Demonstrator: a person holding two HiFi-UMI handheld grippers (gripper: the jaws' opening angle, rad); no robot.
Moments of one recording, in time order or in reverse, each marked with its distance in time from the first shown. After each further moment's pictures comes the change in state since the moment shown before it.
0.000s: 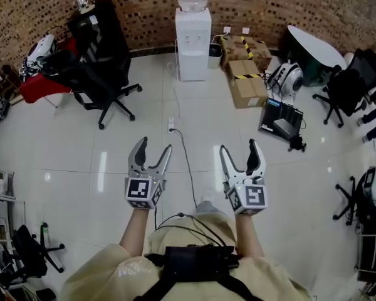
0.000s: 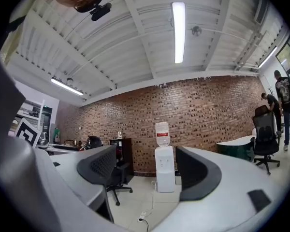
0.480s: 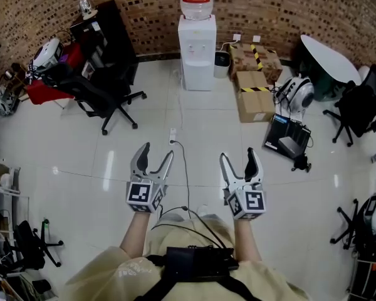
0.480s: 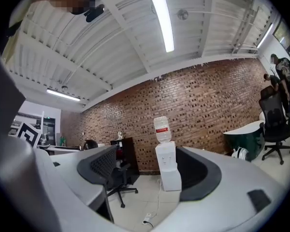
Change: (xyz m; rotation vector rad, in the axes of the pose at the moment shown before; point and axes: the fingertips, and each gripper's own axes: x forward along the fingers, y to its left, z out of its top) left arm 0.136 -0.025 0.014 -0.007 0.047 0.057; right arm 0.105 -0.114 -0.016 0.115 0.051 0.065
